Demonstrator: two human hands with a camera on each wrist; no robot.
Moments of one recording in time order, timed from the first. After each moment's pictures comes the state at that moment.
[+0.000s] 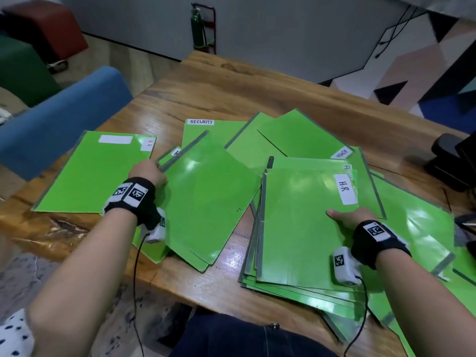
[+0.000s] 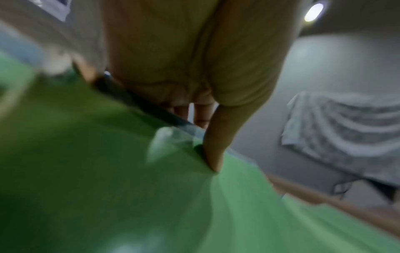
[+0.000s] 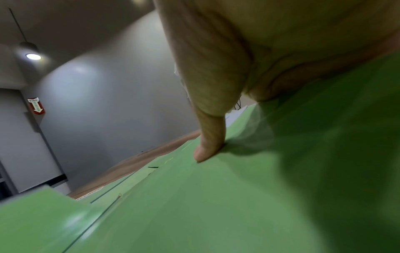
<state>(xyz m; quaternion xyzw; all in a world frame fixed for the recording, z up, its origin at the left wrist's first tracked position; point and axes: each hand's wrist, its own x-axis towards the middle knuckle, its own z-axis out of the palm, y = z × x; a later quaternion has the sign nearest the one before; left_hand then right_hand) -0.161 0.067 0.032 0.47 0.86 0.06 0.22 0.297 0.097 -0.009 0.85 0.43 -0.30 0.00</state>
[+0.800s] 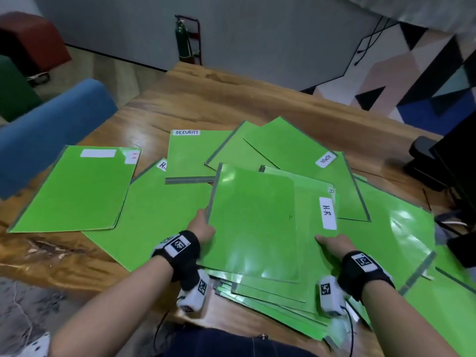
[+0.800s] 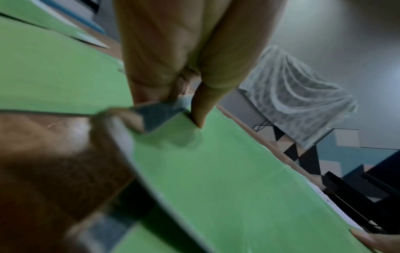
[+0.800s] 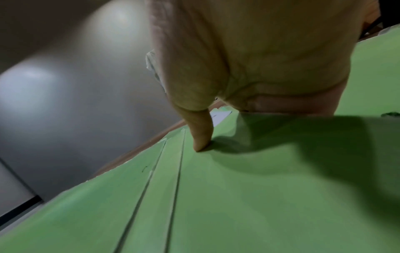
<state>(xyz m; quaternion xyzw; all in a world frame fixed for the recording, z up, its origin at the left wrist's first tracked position) -0.027 0.031 -0.028 0.40 0.75 0.17 0.49 0.301 0.057 -0.047 0.83 0.36 -0.41 -0.06</state>
